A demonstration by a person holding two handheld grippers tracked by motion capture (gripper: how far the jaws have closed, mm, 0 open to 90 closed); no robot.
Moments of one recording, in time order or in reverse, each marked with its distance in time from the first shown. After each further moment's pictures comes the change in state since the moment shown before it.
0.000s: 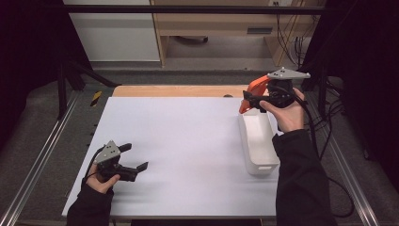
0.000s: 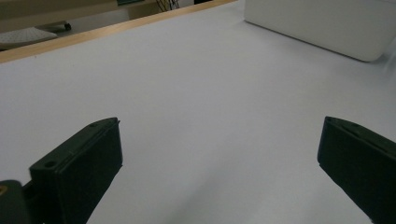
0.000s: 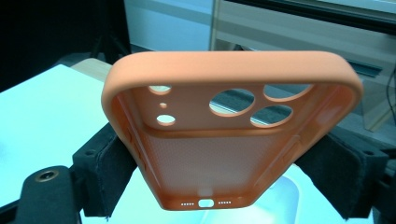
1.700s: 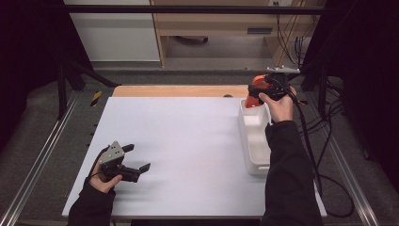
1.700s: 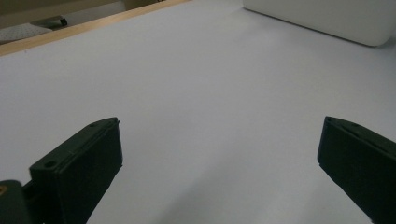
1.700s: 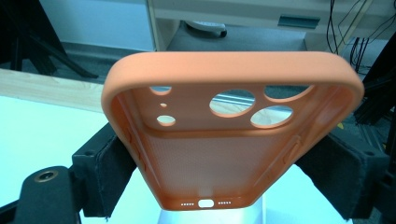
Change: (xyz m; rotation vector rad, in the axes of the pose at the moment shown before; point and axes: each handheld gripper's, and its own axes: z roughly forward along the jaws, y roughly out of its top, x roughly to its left) left arm -0.002 -0.003 0.009 0.038 -0.007 0.027; right arm -0.034 -0.015 0.060 0.090 -0.226 0.180
